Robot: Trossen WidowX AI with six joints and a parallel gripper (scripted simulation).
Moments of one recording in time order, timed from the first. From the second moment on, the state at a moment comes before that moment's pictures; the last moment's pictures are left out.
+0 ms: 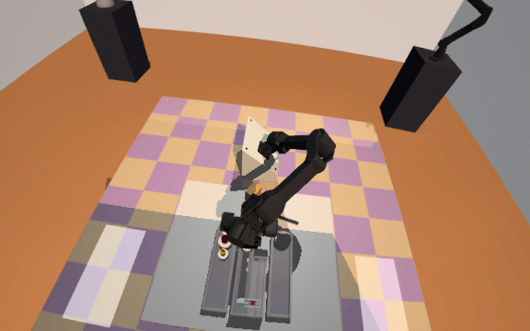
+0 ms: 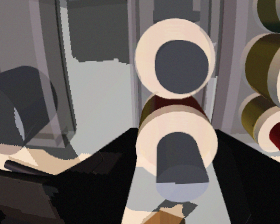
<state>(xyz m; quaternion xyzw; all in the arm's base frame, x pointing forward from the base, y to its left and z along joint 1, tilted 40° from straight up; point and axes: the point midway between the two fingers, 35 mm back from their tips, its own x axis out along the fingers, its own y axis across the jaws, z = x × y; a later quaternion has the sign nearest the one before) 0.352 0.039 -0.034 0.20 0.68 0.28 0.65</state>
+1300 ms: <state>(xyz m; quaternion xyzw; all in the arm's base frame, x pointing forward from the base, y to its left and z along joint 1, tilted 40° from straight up) 0.350 0.047 -0.043 0.20 0.67 0.28 0.65</state>
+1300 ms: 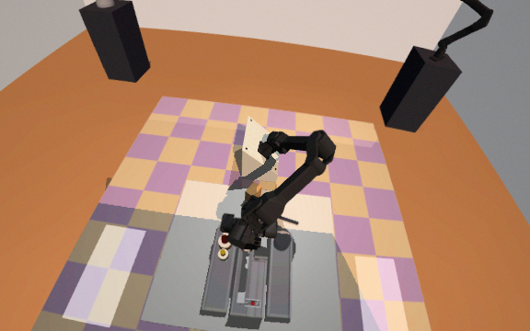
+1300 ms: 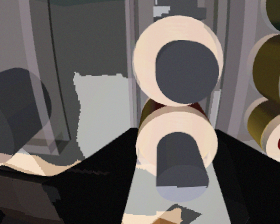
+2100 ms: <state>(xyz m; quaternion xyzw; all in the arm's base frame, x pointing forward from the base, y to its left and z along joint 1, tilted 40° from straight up) 0.349 0.051 -0.048 0.20 0.67 0.28 0.66</state>
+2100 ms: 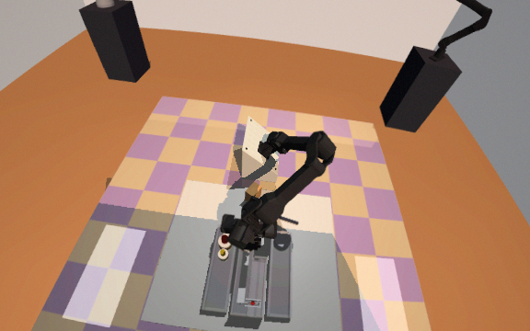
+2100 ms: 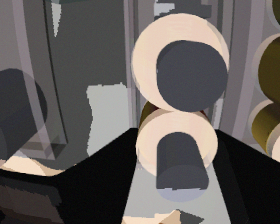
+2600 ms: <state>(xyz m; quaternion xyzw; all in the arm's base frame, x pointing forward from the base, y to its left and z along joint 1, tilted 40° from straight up) 0.348 0.052 -0.049 0.20 0.67 0.28 0.66</state>
